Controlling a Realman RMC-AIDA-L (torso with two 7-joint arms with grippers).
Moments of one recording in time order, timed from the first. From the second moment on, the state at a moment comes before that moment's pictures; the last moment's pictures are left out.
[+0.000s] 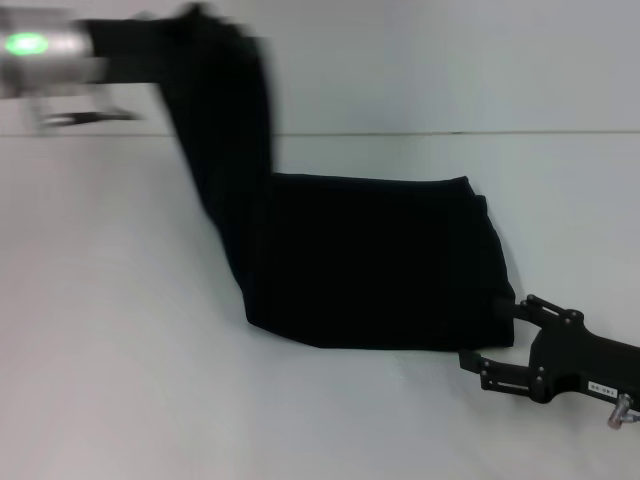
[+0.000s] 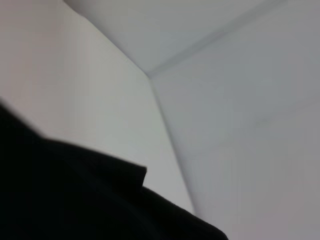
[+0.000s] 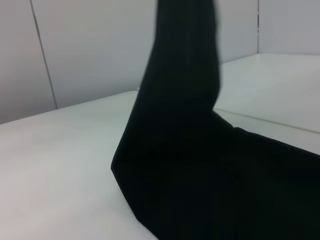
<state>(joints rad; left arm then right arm) -0.94 -1.92 0.45 0.59 2.17 1.45 -2.51 0.43 2.07 -0.67 -0.38 -1.88 -1.34 0.95</state>
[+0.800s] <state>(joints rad) -0.97 -2.17 0.60 0.22 2.01 1.23 -2.19 0.46 2.10 -0.67 -0.33 -1.85 -1.21 0.96</state>
